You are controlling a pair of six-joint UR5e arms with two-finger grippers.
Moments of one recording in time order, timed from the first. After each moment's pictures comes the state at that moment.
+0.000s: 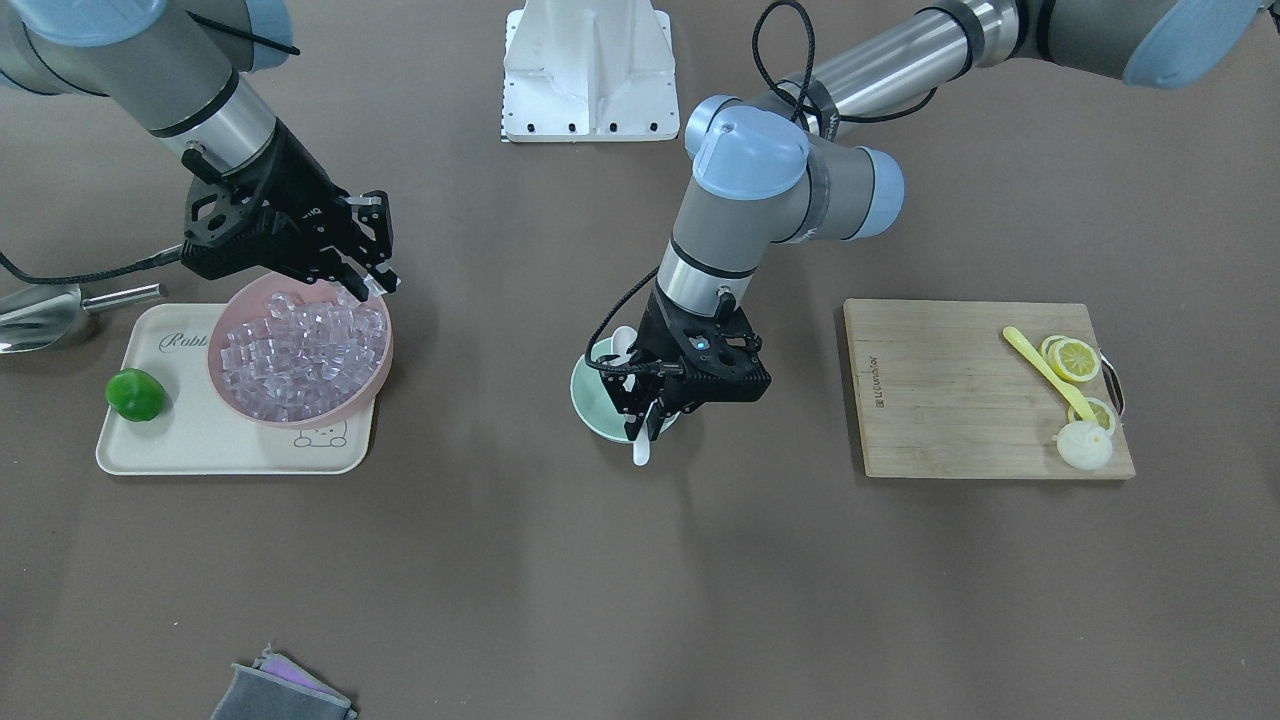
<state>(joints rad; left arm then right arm) -0.68 -2.39 -1.38 -2.06 -1.77 -1.34 0.81 -1.19 1.94 -1.31 2.13 1.03</state>
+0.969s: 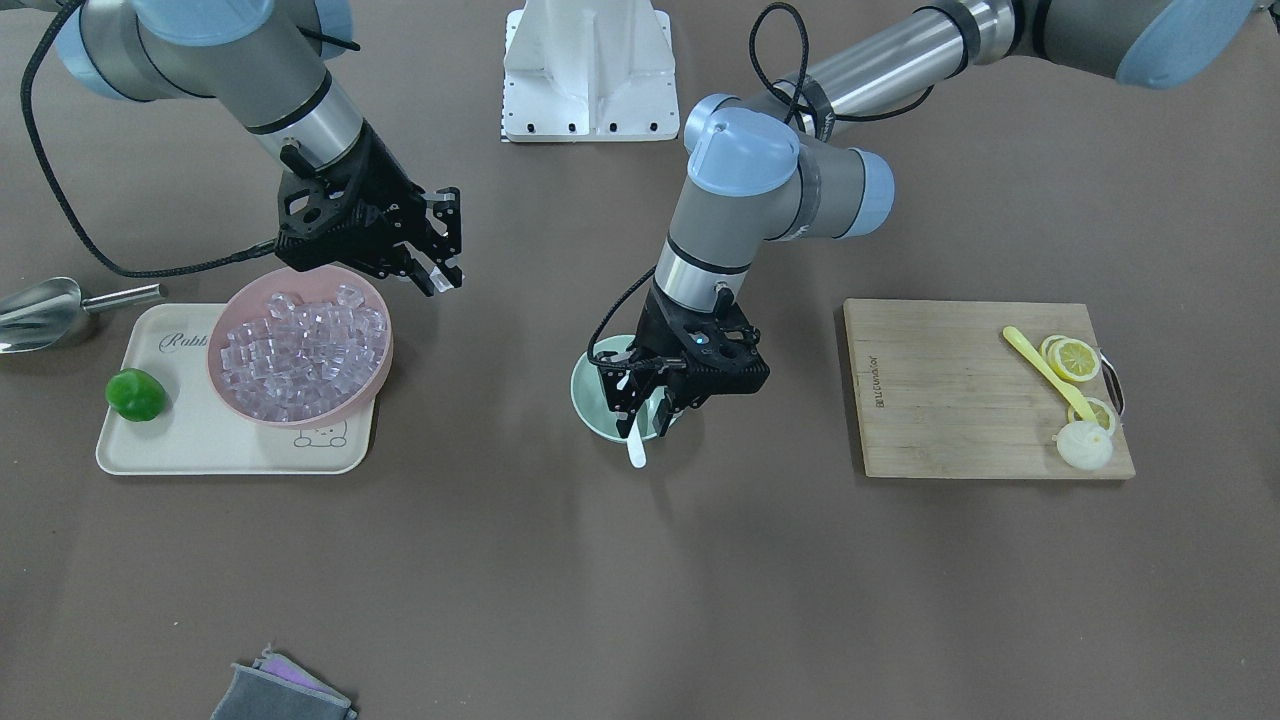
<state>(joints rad) -0.66 -2.38 -1.39 -2.07 -1.72 -1.40 0.72 -1.10 1.90 -1.31 2.04 1.09</state>
